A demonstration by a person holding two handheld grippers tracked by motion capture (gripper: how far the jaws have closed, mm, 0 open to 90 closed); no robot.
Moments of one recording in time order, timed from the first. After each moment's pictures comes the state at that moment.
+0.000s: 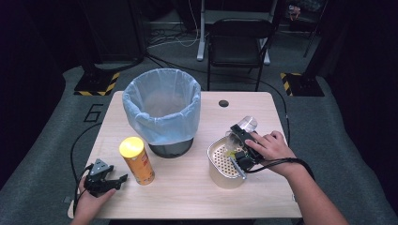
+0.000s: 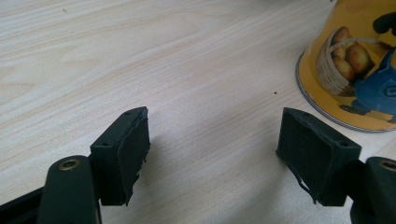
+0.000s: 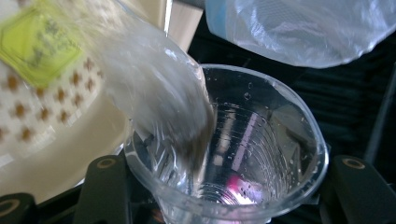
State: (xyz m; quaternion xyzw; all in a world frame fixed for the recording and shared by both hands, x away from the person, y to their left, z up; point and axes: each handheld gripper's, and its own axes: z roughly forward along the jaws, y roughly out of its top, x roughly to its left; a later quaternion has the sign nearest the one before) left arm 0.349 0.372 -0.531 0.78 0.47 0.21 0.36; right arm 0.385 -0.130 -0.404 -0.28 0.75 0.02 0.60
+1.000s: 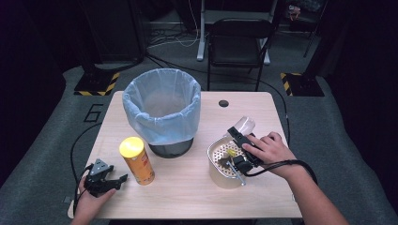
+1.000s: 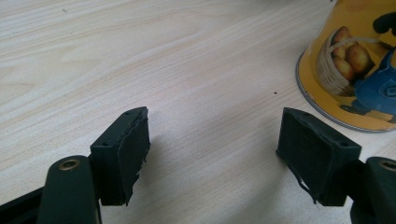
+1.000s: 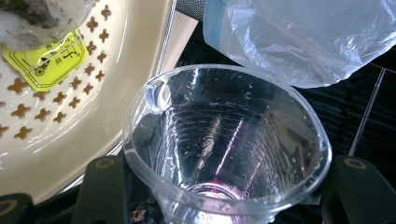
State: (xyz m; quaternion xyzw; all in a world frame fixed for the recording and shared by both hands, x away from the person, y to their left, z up) left arm 0.349 0.372 -0.531 0.78 0.47 0.21 0.36; right arm 0.375 -0.125 -0.403 -0.31 0.73 0.01 0.62
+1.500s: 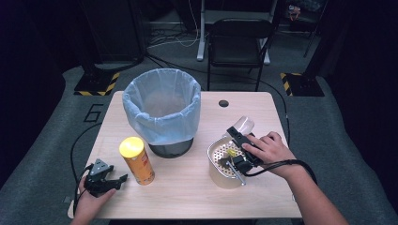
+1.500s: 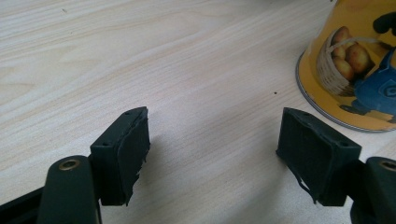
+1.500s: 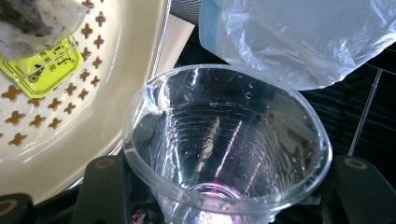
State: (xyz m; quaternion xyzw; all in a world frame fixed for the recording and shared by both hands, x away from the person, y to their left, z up) left arm 0.349 0.372 -0.531 0.78 0.47 0.21 0.36; right arm 0.375 -0.124 -0.402 -0.30 0.73 0.03 0.62
